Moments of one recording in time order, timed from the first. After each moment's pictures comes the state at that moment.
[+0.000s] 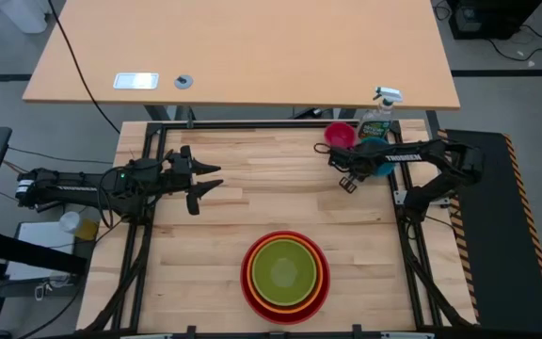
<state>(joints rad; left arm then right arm) 0.01 0.66 0.51 0.06 -0.22 -0.08 -0.49 1.50 0.73 -0.85 0.38 0.32</state>
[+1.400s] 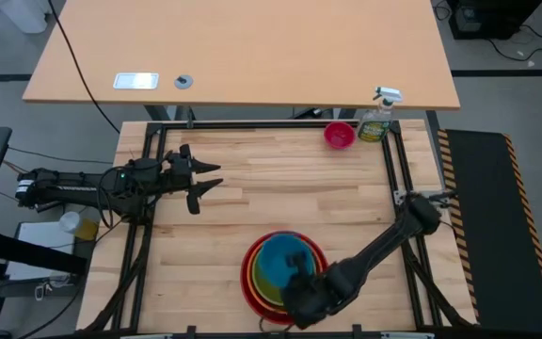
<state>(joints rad) 0.01 0.66 0.51 0.07 -0.23 -0.04 0.63 2.07 1.89 -1.06 0.35 0.22</state>
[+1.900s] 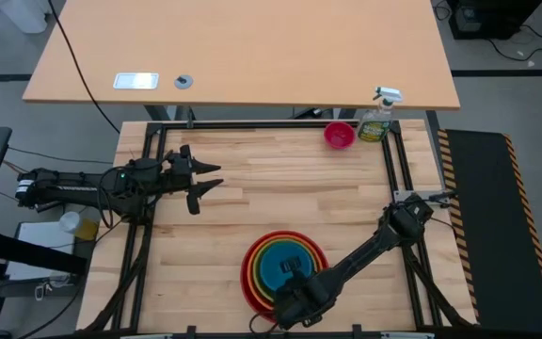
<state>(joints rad) 0.01 0.66 0.51 0.06 -0.23 -0.06 0.61 2.26 2.00 -1.15 0.19 0.23</state>
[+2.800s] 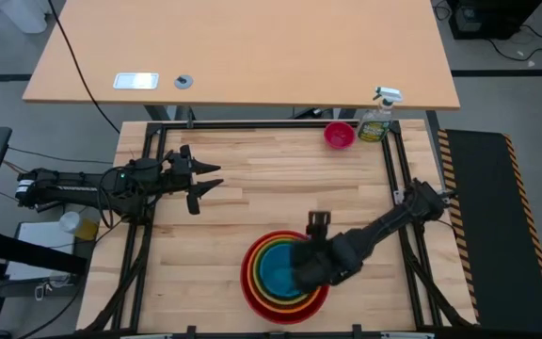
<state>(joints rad) 0.01 0.66 0.51 0.06 -0.23 -0.06 0.54 2.00 2.00 -1.49 0.46 0.52</state>
